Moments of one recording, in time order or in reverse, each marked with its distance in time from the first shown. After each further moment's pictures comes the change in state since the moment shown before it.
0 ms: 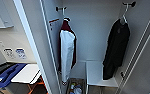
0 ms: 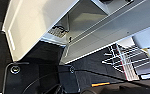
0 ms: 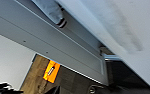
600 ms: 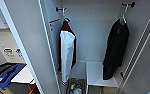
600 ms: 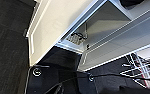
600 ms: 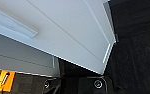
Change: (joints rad) left arm 0.050 0.242 -0.387 -0.066 -0.169 -0.013; right arm -0.086 0.140 -0.453 0.225 0.019 0.025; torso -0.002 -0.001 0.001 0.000
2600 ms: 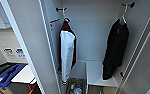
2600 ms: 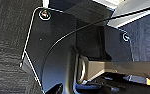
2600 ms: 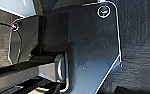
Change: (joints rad) left arm -0.010 0.892 -1.079 -0.155 0.328 -0.009; right arm -0.141 1.095 -1.193 -0.027 -0.318 -0.001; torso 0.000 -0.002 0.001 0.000
